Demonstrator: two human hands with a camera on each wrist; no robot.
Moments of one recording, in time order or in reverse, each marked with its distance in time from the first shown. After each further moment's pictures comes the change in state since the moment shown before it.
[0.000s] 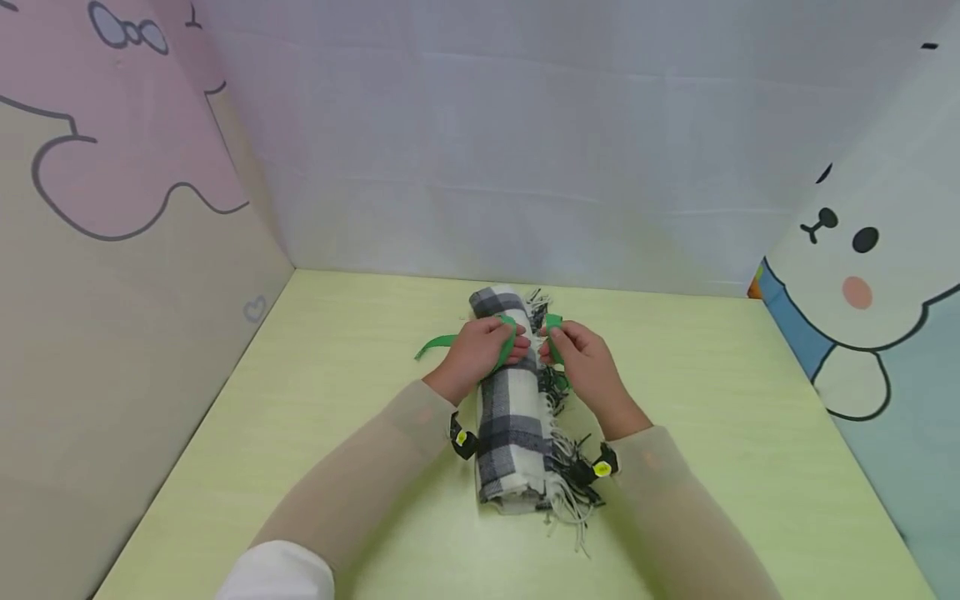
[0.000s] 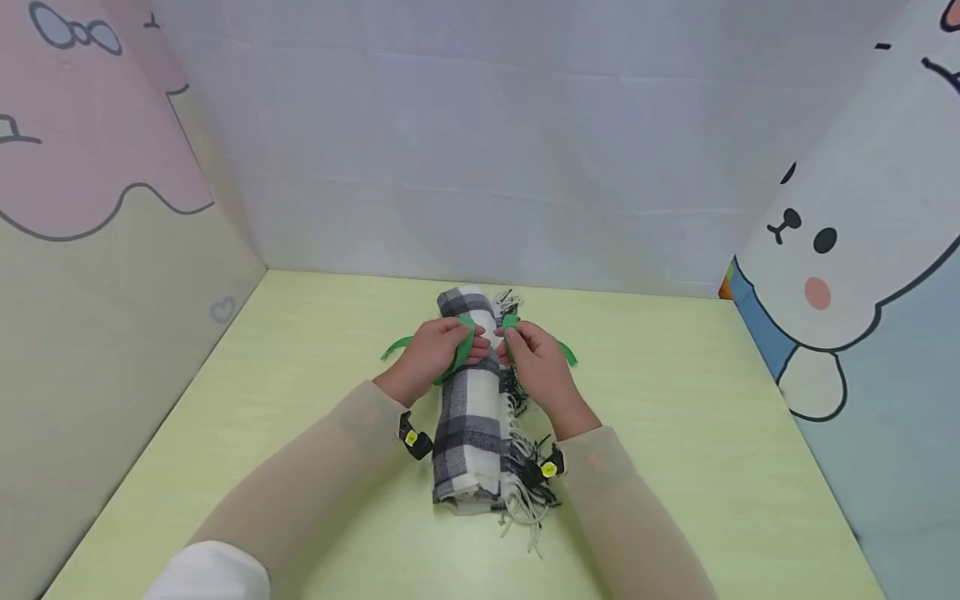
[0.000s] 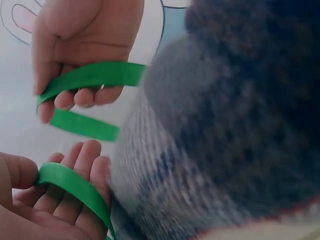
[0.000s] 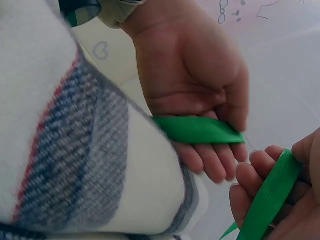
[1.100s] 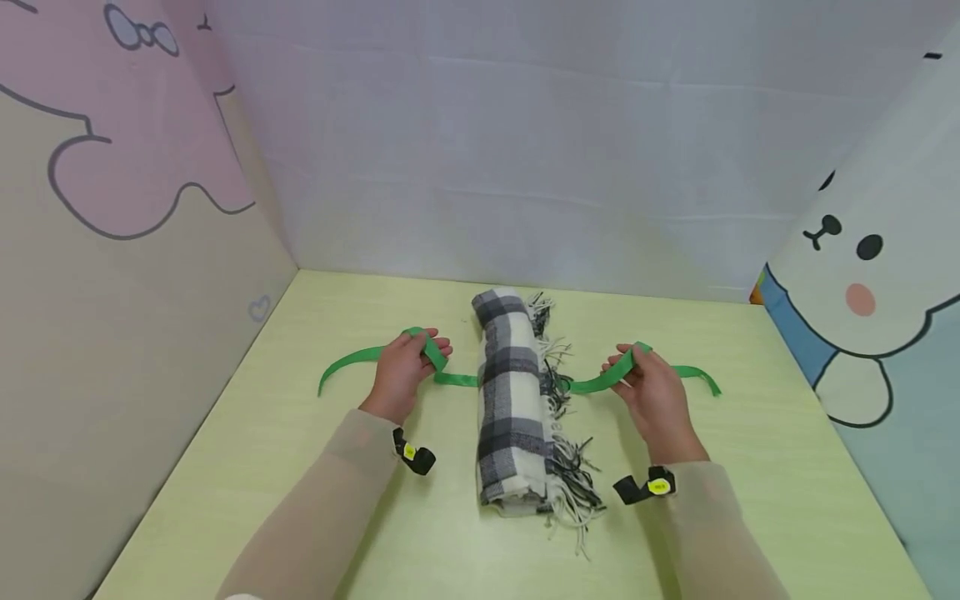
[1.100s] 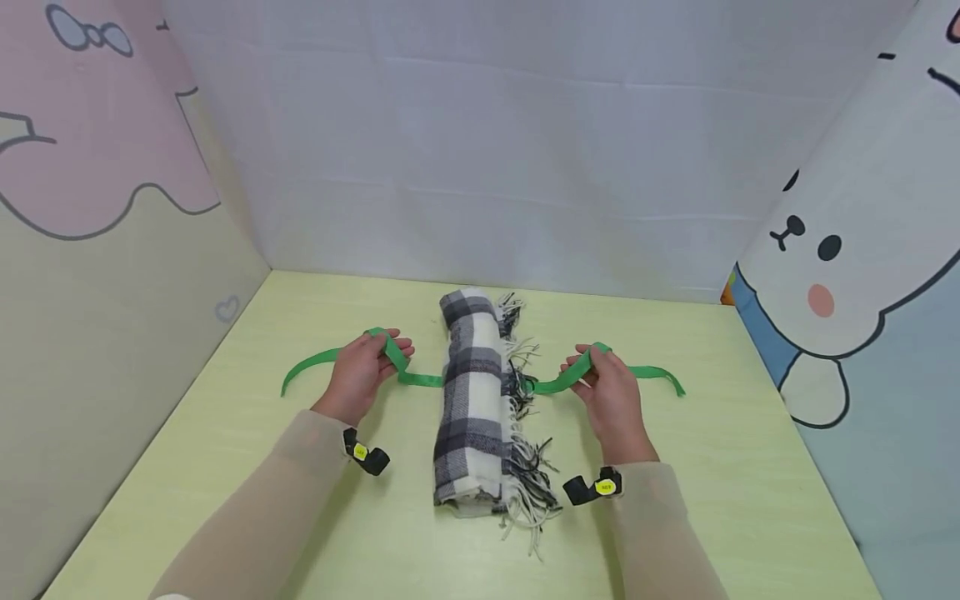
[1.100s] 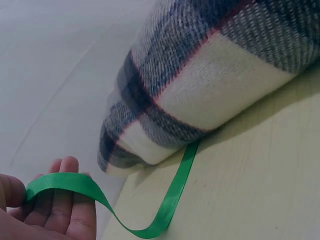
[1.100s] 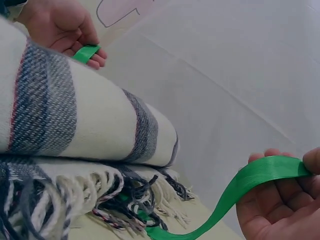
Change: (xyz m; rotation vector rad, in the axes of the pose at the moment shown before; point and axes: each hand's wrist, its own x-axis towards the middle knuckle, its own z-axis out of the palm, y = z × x) left_hand -0.035 -0.042 -0.082 -0.355 0.373 -0.037; right_hand -0.041 0.027 -0.070 0.660 0.244 0.307
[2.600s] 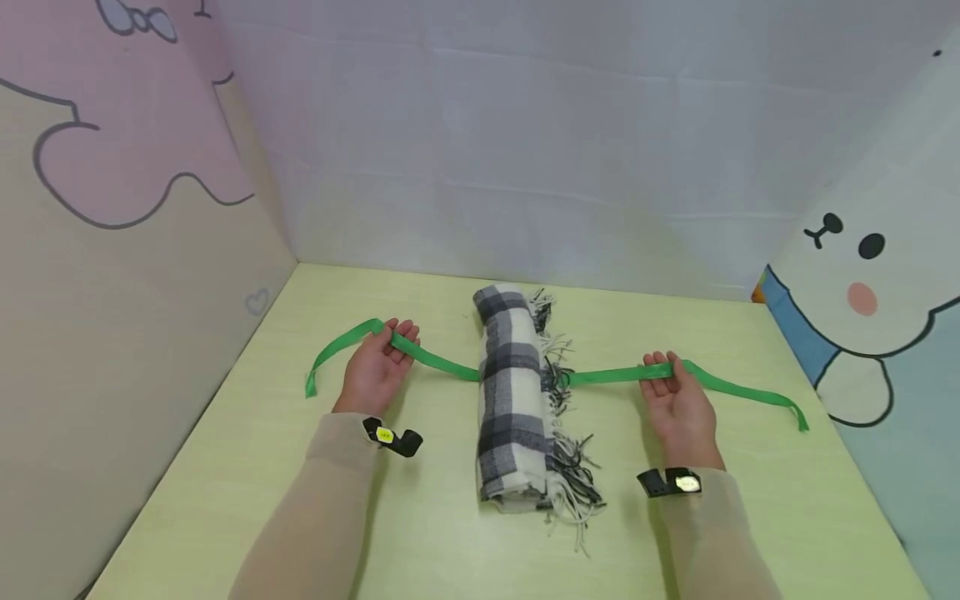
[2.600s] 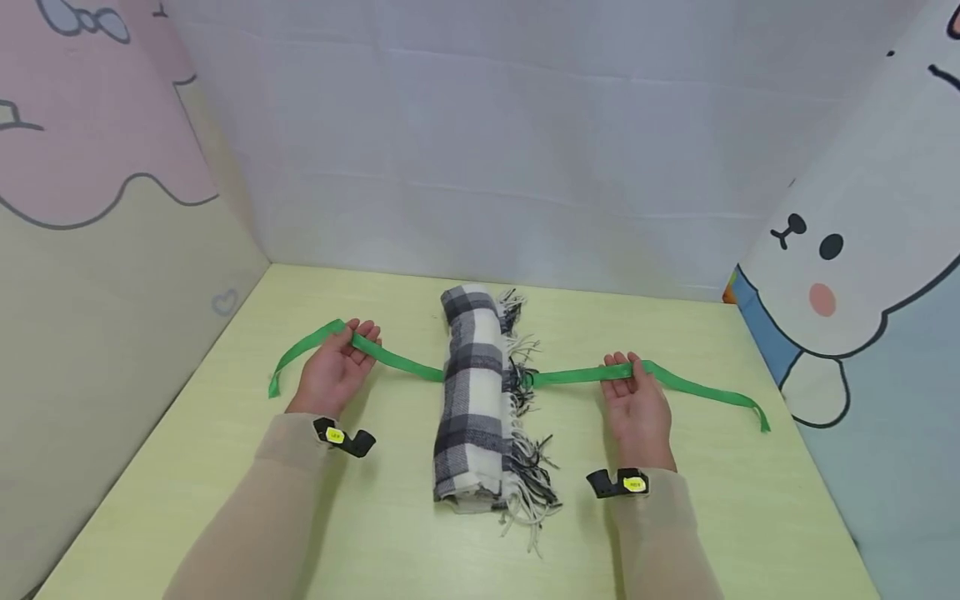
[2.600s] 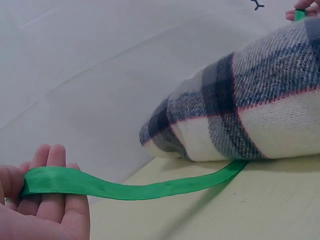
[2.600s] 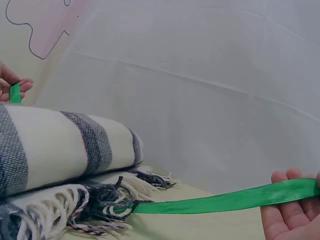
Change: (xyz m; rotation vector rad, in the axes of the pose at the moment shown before) left_hand 0.007 0.009 -0.037 -0.714 0.069 -0.132; right_hand 0.009 0.000 -0.043 0.698 0.359 0.126
